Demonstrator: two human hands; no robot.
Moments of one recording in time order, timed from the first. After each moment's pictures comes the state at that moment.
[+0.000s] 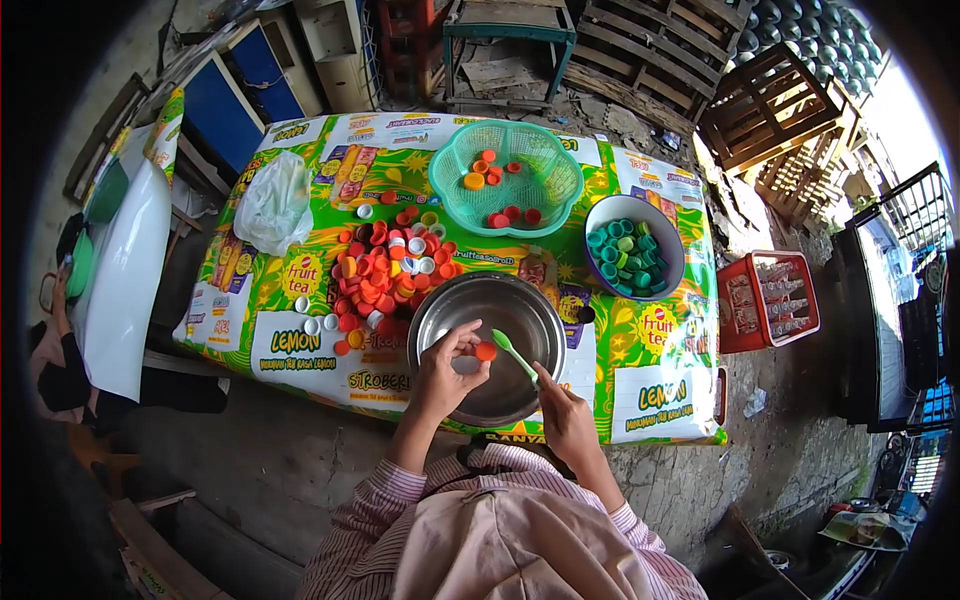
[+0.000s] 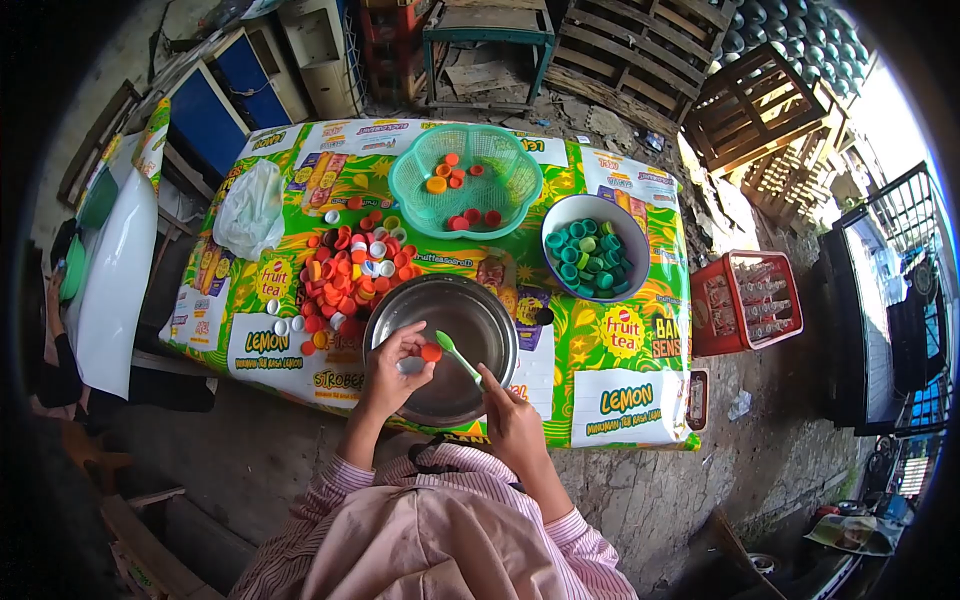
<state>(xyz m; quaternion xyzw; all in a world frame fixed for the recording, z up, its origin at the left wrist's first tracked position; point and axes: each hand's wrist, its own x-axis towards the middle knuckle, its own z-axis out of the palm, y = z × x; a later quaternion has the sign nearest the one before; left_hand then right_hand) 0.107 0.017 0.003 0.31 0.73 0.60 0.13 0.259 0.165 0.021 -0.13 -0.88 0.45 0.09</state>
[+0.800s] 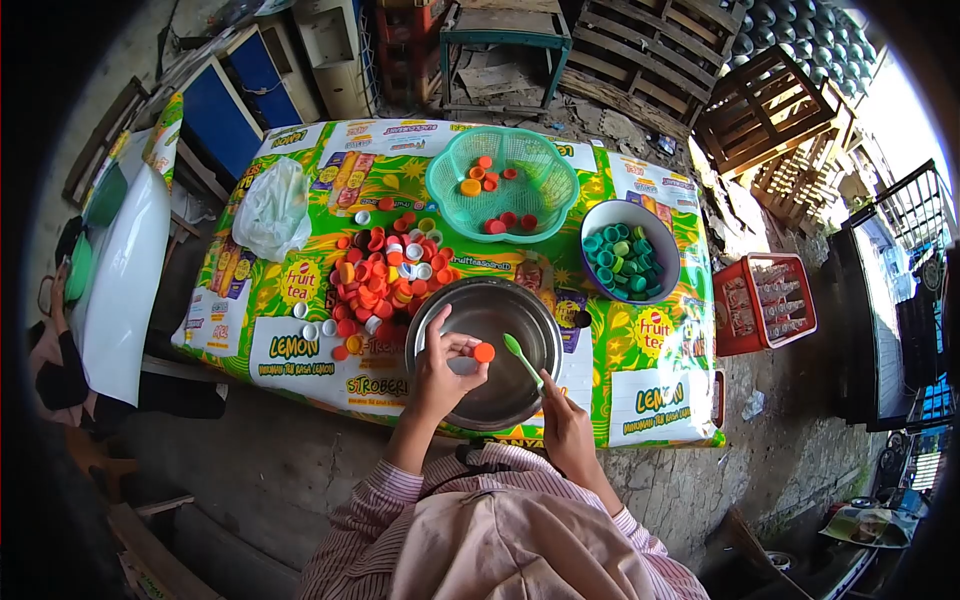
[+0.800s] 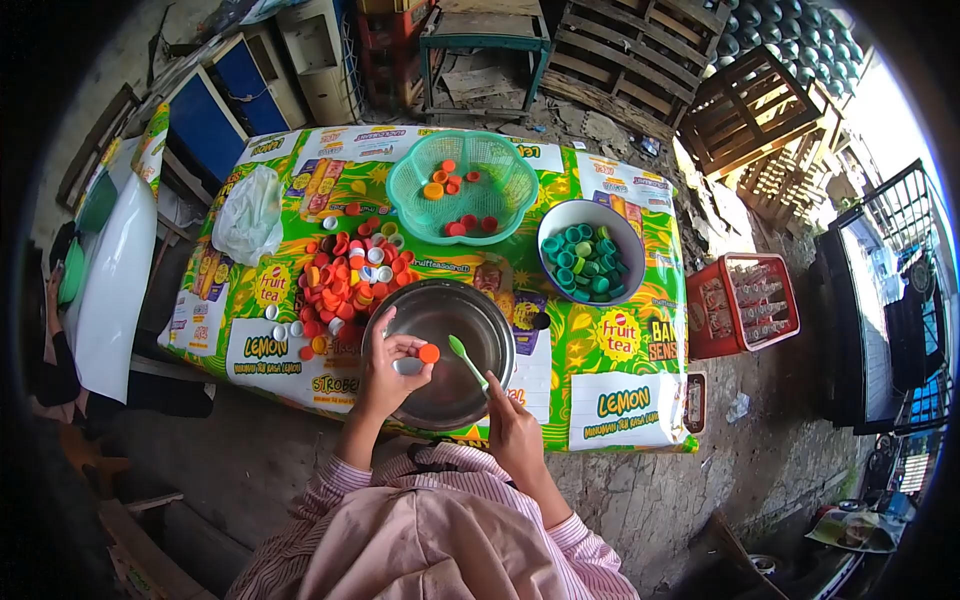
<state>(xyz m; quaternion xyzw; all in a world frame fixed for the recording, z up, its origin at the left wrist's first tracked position) 0.106 0.022 0.004 0.31 0.74 0.60 0.06 0.266 0.160 0.014 -0.17 -0.88 0.43 0.13</state>
